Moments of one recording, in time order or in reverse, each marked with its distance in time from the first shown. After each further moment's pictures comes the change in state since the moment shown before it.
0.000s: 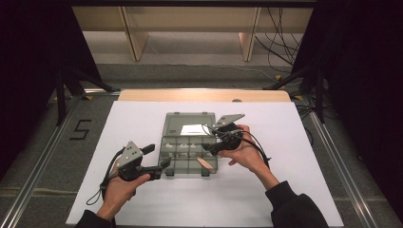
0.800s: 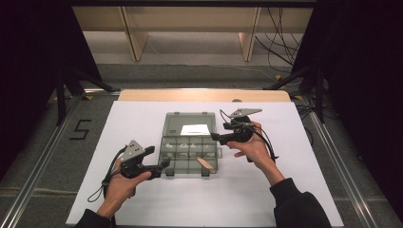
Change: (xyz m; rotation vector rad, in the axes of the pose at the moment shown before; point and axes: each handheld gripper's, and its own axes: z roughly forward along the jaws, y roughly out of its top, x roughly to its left) left arm 0.010 -0.007 0.012 0.110 0.021 -0.056; right arm -0.037 -0.013 -0.009 -0.089 -0.028 0.194
